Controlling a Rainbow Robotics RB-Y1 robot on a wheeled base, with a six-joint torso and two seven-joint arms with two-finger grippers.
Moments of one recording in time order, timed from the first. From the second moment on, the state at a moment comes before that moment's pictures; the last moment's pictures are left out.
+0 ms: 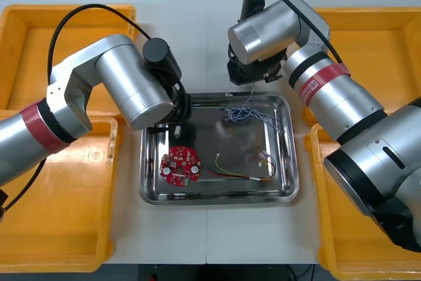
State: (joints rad) right arm -1.11 -0.17 0.36 -0.83 -0.28 1.24 1.27; left arm -0.83 0.61 -0.78 -1.71 0.59 1.42 -0.54
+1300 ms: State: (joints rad) right arm -0.98 -0.24 0.24 -1.38 -0.35 1.76 1.27; left arm -0.83 0.64 -0.45 -1.87 0.79 1.76 -0.88
